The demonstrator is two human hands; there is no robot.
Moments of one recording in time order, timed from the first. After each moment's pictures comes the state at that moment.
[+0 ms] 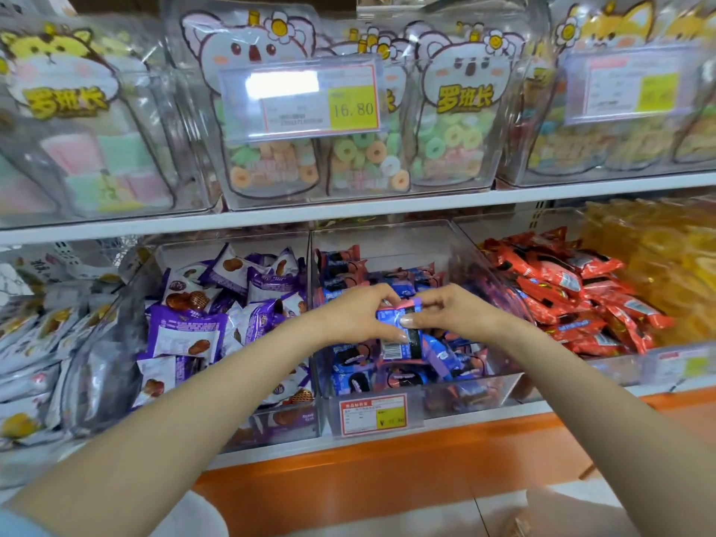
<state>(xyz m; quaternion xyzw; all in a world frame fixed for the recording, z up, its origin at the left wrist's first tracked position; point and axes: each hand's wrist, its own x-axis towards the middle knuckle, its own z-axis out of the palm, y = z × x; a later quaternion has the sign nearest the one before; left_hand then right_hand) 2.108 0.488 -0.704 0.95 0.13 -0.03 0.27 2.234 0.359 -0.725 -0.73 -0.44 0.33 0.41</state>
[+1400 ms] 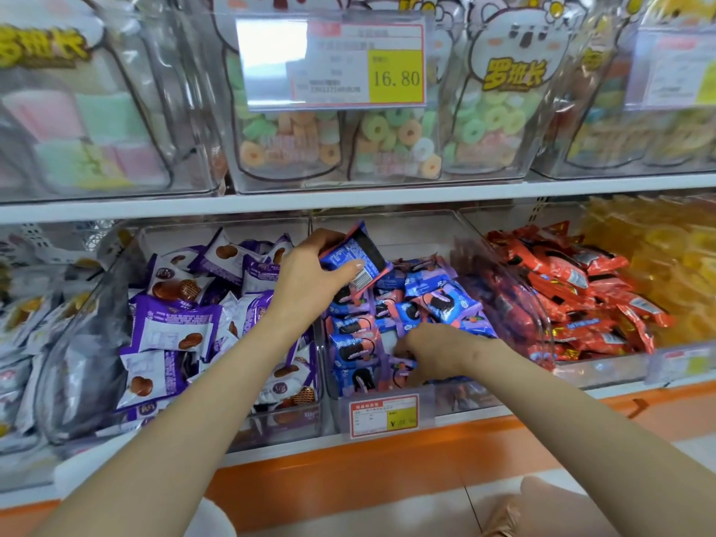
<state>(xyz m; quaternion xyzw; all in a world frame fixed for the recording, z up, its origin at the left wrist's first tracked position) 2.081 0.521 -0.700 0.83 0.24 0.34 0.37 2.208 0.386 -0.760 -0.80 -0.56 0.19 -0.13</state>
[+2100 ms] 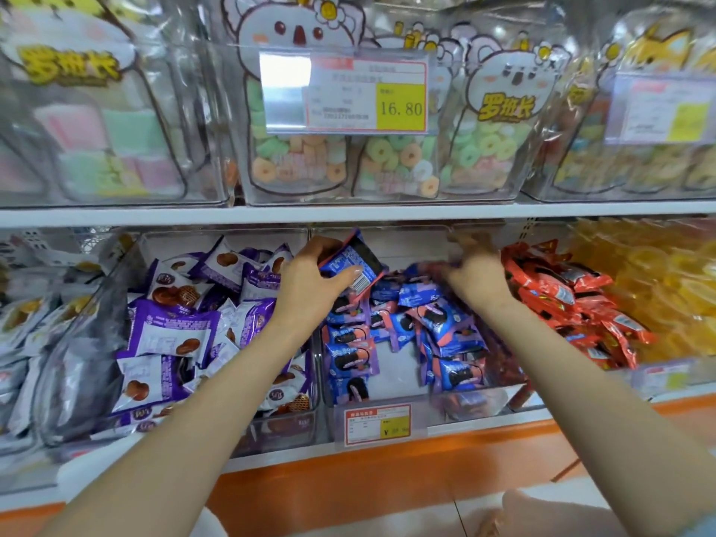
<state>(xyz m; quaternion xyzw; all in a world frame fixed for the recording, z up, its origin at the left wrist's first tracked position) 2.085 0.521 -0.702 0.82 0.24 0.38 0.36 2.271 0.387 -0.708 -0.88 -0.36 -0.11 0.29</state>
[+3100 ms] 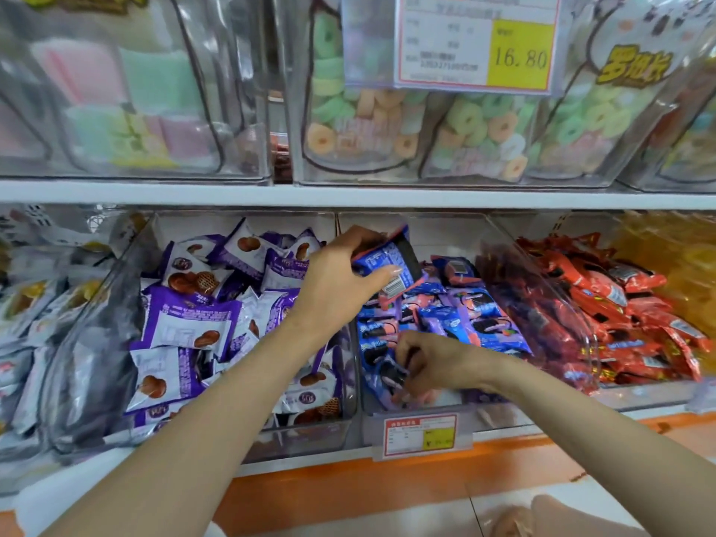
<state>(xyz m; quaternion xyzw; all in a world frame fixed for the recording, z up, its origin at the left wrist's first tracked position) 2.075 0.536 -0.707 0.83 0.17 0.35 0.40 2.192 0.402 -0.764 -0.78 -0.42 0.42 0.21</state>
